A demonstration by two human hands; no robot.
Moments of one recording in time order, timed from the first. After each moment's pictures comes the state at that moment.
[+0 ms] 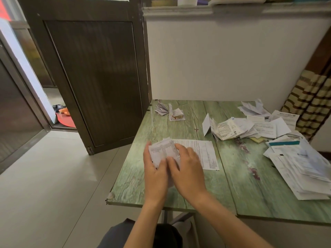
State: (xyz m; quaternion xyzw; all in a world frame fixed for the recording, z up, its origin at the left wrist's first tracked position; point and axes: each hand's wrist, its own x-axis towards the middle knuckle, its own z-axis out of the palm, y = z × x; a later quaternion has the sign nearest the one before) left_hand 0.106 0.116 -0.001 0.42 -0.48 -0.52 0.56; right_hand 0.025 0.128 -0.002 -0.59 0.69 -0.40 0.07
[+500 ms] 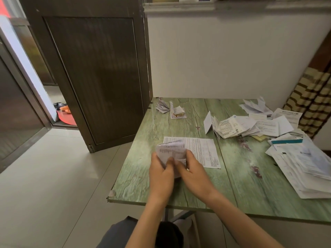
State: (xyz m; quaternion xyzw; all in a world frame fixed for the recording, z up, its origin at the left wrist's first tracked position) left_hand 0.099 0.107 -0.018 0.47 -0.53 -0.48 0.52; right_hand 0.006 0.129 -0.017 -0.55 0.58 -0.49 0.35
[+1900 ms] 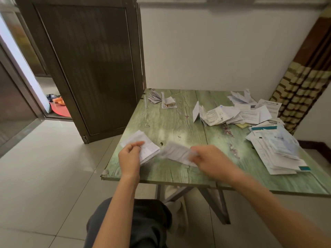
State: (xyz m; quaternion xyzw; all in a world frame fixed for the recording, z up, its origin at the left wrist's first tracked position) left_hand 0.134 0.104 -0.016 0.57 -0.39 -0.49 0.54; right_hand -0.053 0.186 0.024 -0.72 0.66 -0.17 0.14
